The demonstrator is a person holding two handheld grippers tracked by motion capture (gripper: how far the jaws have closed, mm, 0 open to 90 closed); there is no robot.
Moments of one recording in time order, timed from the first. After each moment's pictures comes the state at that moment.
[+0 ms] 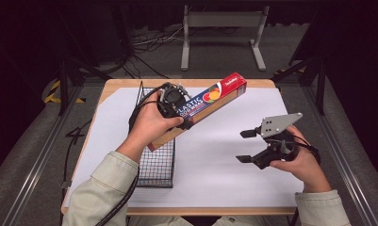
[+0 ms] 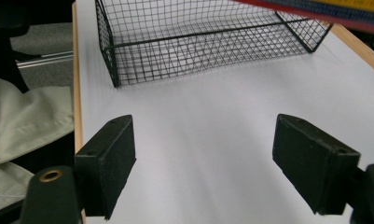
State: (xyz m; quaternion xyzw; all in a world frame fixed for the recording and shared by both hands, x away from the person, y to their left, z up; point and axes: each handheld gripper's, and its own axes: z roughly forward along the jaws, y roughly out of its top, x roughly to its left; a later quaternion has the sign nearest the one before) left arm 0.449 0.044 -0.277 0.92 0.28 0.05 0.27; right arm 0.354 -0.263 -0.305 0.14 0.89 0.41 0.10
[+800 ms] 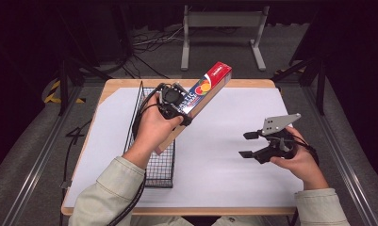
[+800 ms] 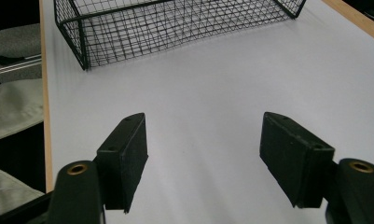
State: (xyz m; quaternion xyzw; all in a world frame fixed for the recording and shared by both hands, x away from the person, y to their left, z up) left arm 0.441 0.041 -0.280 0.88 0.39 0.08 0.28; right arm 0.375 -0.283 -0.334 0.18 0.89 0.40 0.10
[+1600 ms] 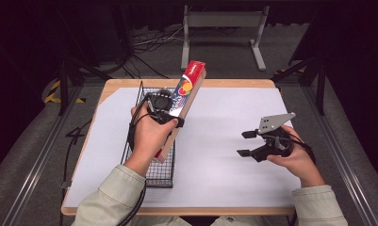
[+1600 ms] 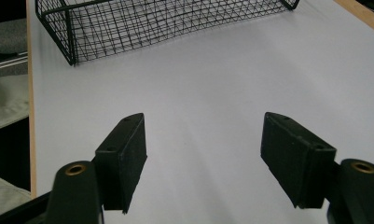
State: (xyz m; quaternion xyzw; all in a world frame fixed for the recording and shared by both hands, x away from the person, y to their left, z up) left arm 0.427 0.061 -0.300 0.79 0.53 0.10 0.29; right arm 0.384 -0.279 -0.342 0.19 0.89 0.39 0.10
